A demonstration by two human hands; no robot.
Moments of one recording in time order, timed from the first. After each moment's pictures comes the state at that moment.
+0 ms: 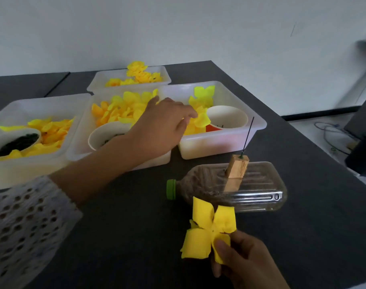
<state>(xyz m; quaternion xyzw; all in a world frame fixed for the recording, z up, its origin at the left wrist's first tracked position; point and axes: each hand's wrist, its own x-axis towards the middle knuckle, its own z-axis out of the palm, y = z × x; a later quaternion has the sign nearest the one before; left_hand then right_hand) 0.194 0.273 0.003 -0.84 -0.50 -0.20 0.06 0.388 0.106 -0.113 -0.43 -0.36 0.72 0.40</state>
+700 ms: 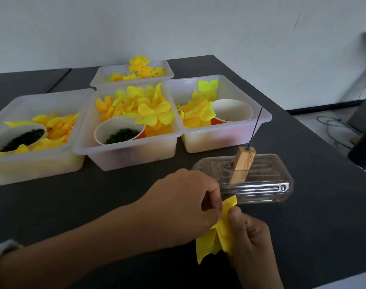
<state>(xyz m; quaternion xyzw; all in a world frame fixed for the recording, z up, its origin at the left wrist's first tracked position) 0.211 0.152 -0.017 -0.82 -0.47 -0.07 -0.31 0.352 0.104 -0.106 -0.45 -0.48 0.47 0.58</state>
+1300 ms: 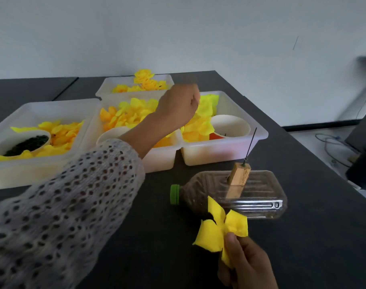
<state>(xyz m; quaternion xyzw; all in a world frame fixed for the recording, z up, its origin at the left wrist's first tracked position) 0.209 0.342 0.014 -0.76 -0.57 -0.31 0.00 0.372 0.094 -0.112 -0.53 -0.37 0.58 0.49</state>
